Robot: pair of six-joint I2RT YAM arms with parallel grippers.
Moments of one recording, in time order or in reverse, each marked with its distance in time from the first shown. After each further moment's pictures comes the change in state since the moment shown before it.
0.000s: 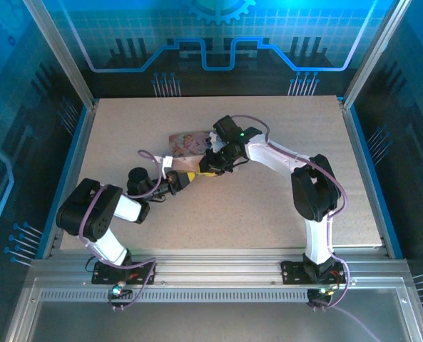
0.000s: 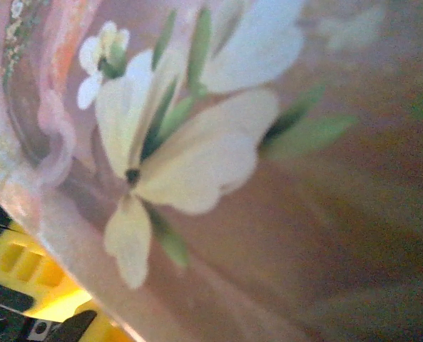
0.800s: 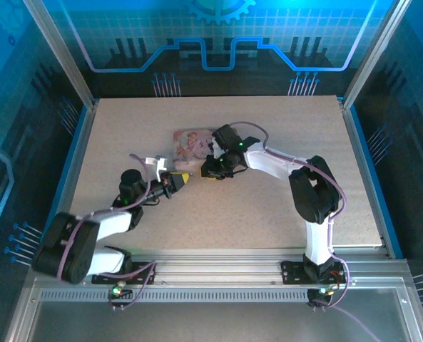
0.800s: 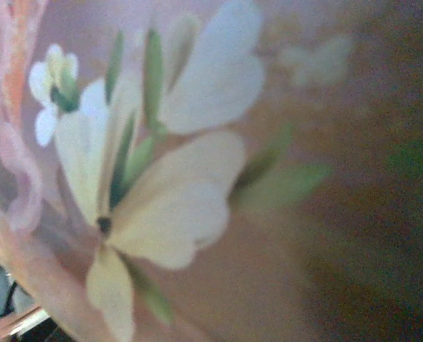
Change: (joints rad) left arm 0.003 -0.406 -0.053 -0.426 -0.098 0.178; right arm 0.034 -0.020 -0.134 0.152 0.157 0.080
